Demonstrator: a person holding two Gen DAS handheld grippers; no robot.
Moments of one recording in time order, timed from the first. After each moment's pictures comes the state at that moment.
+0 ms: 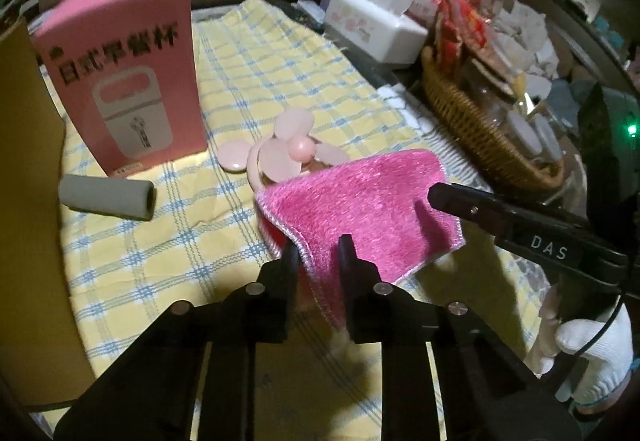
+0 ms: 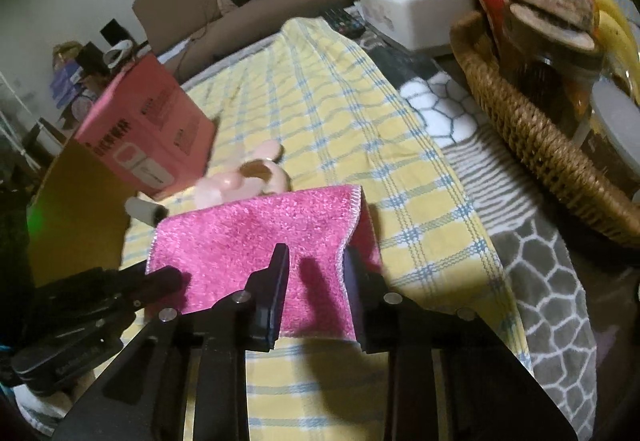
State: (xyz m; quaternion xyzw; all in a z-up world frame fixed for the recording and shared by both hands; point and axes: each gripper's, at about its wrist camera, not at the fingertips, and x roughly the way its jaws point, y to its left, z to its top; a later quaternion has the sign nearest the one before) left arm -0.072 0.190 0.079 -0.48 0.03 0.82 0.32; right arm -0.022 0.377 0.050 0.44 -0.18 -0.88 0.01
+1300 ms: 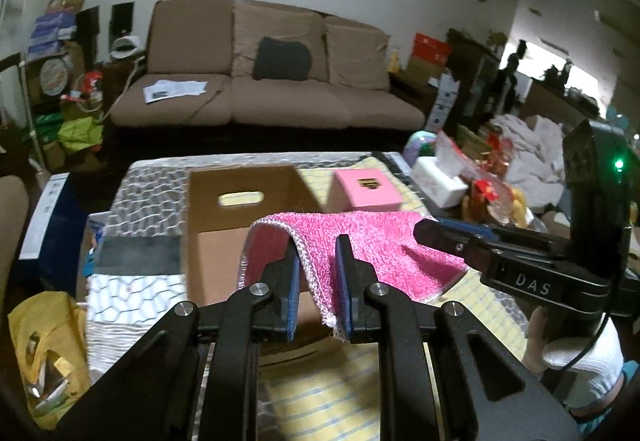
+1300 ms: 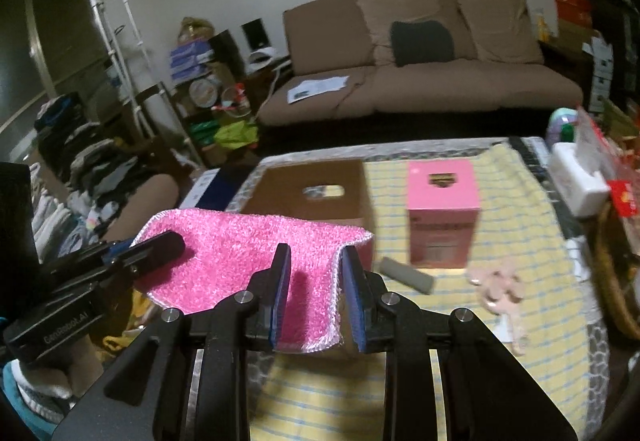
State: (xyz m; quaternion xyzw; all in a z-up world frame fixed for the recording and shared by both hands) left arm -0.026 -0.112 0.284 -0.33 -0.04 0.92 0.22; right arm -0.008 0.094 0.250 0.34 -0.08 -0.92 0.17
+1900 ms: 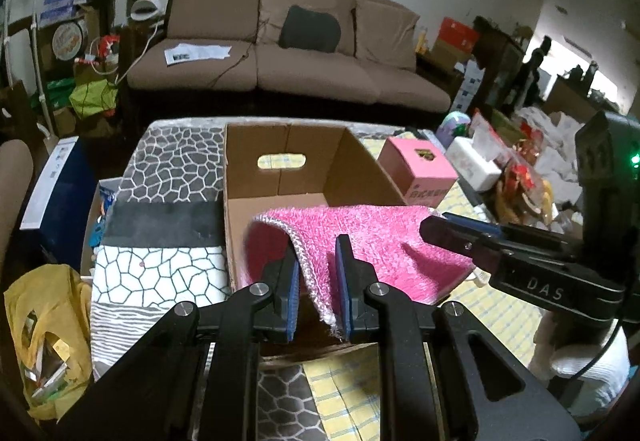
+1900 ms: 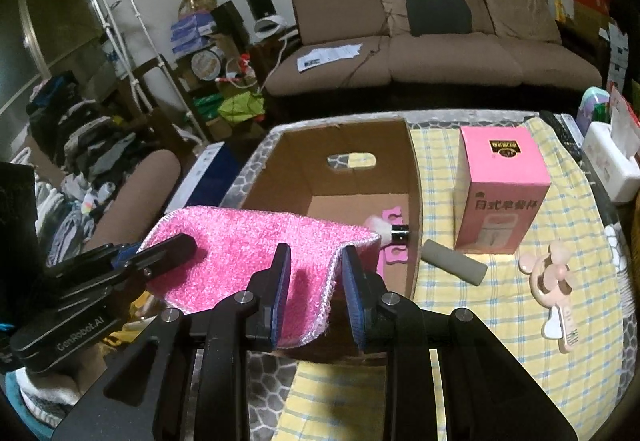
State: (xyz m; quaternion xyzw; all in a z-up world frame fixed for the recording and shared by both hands) left arm -0.066 -0.146 0.217 -0.38 -0.05 0.90 0.20; right arm -0.049 0.041 0.199 0.39 -0.08 -0.90 0.18
